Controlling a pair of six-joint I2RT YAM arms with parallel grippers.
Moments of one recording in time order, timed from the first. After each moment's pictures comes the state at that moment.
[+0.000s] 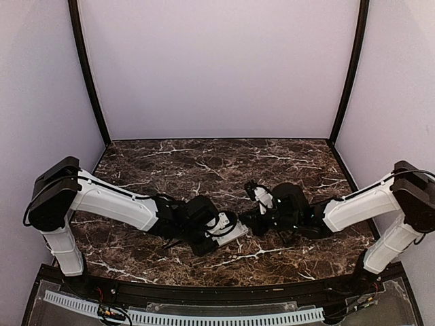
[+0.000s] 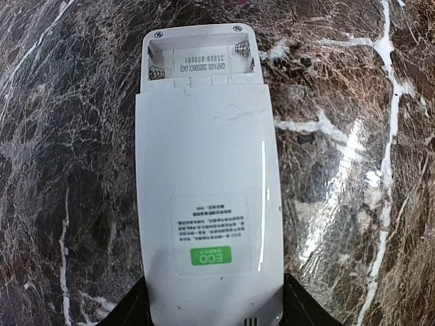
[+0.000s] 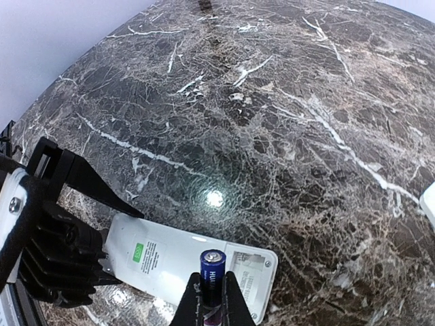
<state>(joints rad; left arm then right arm) -1.12 1.81 1.00 -0.24 -0.11 0.04 0.96 1.53 0.57 0.41 -0.06 0.30</state>
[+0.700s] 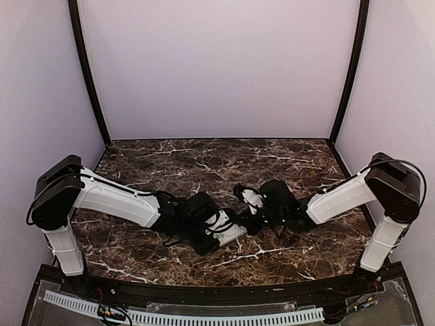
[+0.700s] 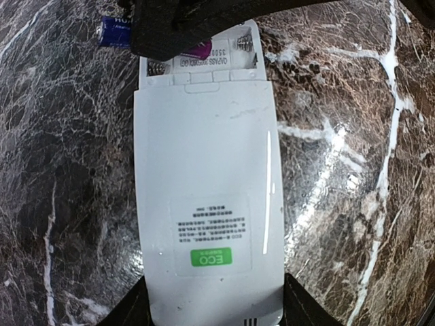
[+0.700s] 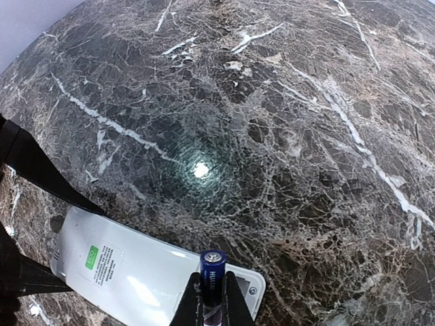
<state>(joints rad) -1.10 1.83 1.03 -0.27 -0.04 -0.04 0.90 1.73 0.71 0.34 -0.14 0.14</state>
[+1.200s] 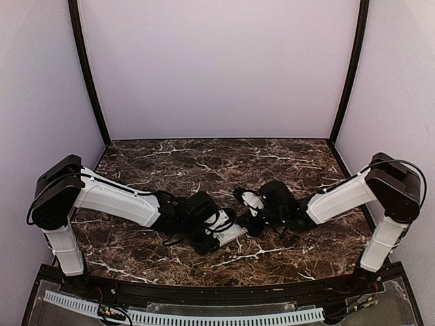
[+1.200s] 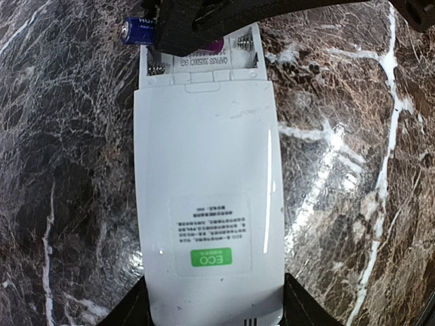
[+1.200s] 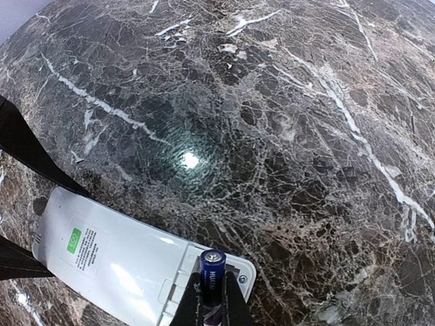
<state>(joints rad) -1.09 1.84 1.03 -0.27 -0.03 -0.04 0.90 1.73 0.72 0.29 -0.10 0.08</state>
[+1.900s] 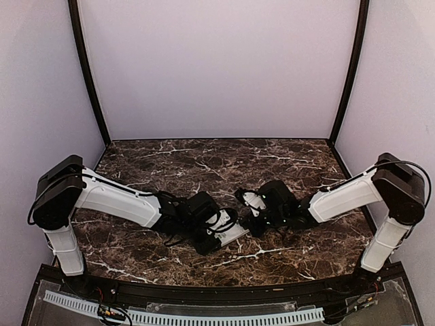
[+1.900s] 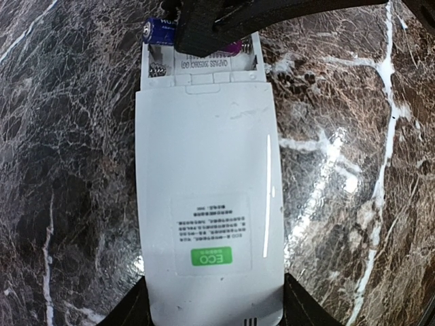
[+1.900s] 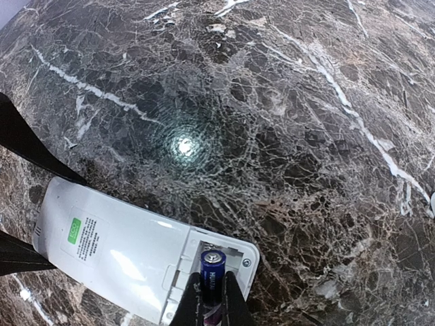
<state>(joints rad) -1.09 1.84 1.03 -0.25 -0.03 -0.03 0.90 1.69 0.73 0.17 -0.07 0.10</state>
